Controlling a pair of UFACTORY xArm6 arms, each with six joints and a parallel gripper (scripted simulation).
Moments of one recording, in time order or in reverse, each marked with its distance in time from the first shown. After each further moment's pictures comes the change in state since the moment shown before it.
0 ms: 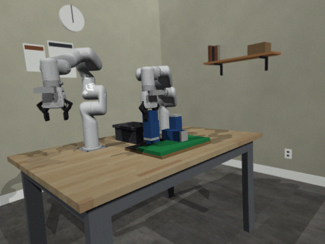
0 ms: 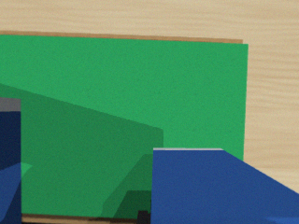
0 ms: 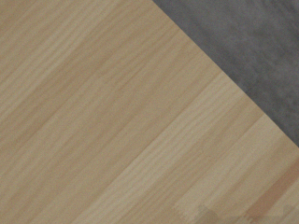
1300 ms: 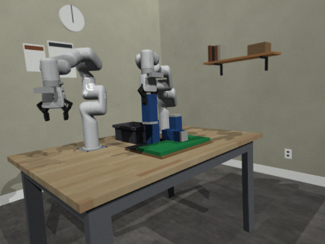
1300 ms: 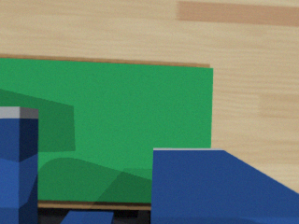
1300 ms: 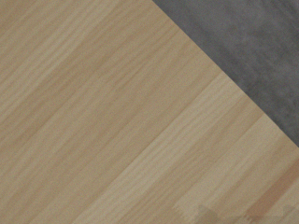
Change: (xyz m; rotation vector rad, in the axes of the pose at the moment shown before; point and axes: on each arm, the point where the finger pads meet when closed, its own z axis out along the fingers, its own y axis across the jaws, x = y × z) left arm -0.001 0.000 -0.093 -0.058 0.042 0.002; right arm 0.000 0.000 0.000 0.000 0.000 0.000
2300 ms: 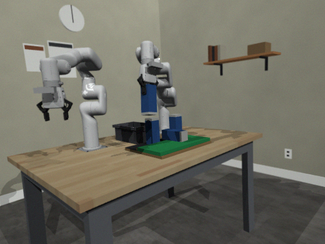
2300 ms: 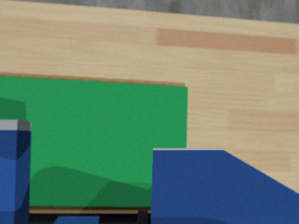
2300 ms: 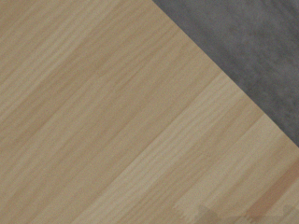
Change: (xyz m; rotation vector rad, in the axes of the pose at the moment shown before) left arm 0.002 0.003 -0.052 -0.078 0.059 0.000; right arm 0.000 0.000 0.000 0.000 0.000 0.000
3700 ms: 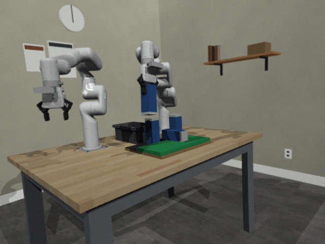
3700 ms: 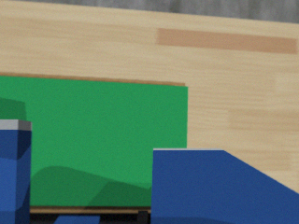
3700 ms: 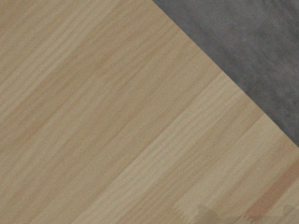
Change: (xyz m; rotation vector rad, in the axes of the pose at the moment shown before) left arm 0.000 0.000 -0.001 0.001 0.000 0.000; right arm 0.000 0.000 0.000 0.000 0.000 0.000
